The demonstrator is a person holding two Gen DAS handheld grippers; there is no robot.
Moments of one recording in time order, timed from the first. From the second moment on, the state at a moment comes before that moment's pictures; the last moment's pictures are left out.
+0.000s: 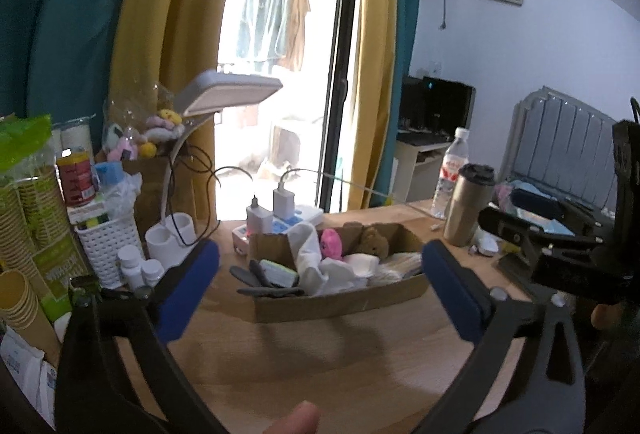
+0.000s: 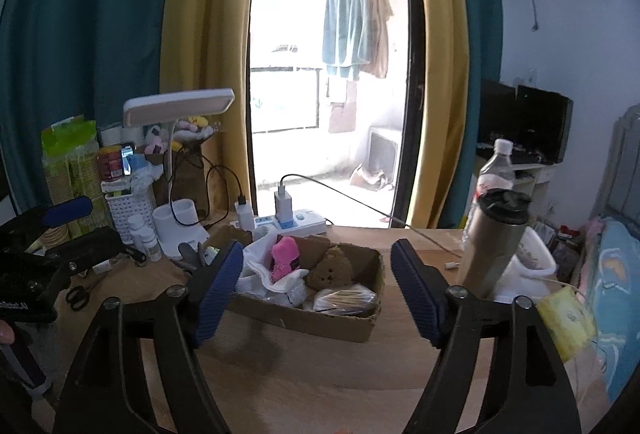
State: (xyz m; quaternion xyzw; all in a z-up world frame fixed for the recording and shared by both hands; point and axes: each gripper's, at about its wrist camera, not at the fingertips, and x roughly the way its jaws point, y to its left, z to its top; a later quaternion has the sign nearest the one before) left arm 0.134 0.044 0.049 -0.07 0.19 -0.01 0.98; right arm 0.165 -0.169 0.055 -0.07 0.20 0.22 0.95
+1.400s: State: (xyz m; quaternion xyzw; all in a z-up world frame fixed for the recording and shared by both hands) left arm 0.057 0.005 0.072 -0.04 0.14 -0.03 0.99; right arm 0.076 -0.220 0.082 -0.07 0.15 0.17 0.97
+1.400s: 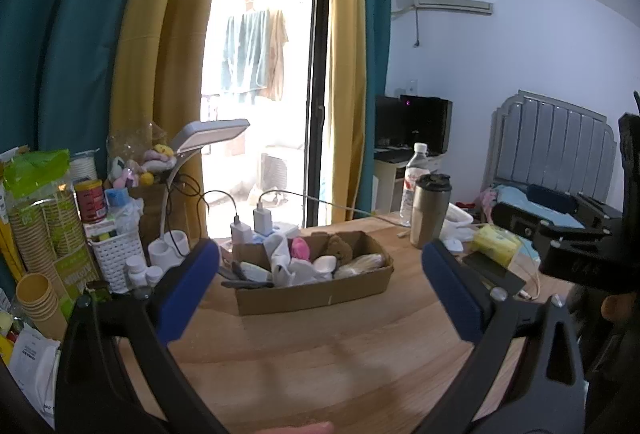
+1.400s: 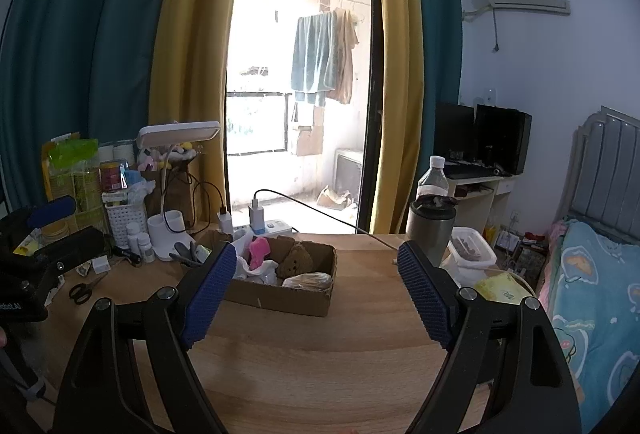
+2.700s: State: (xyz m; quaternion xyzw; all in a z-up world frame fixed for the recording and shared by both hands) left arm 0.058 0.000 0.073 -0.04 0.13 -0.03 0.99; right arm 0.077 -0.219 0.077 -0.07 0.15 0.17 0.97
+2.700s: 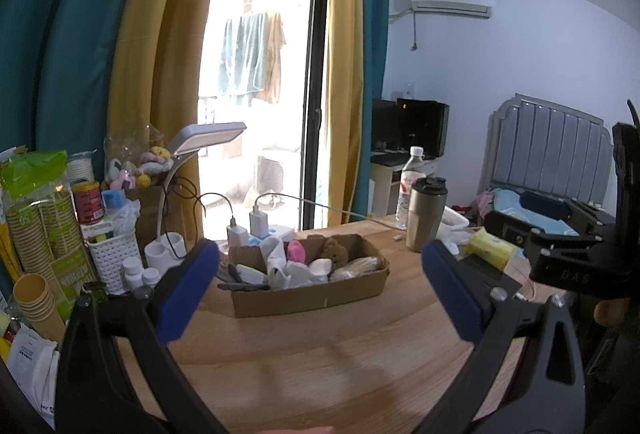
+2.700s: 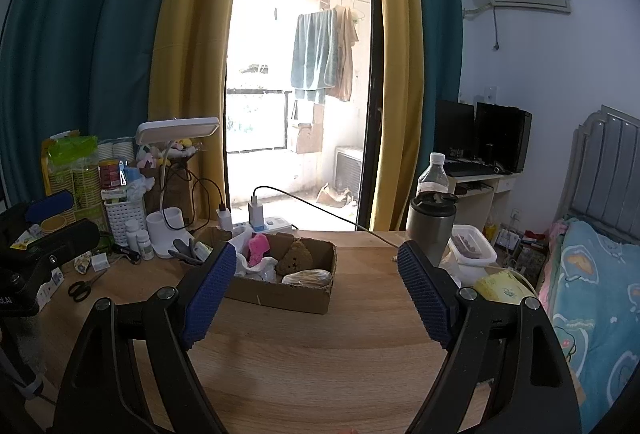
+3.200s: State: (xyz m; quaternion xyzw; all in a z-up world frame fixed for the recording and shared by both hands) left arm 0.058 0.000 0.073 -0.04 0.13 -0.03 0.99; right arm 0.077 -0.220 0.075 -0.07 0.16 0.17 0.97
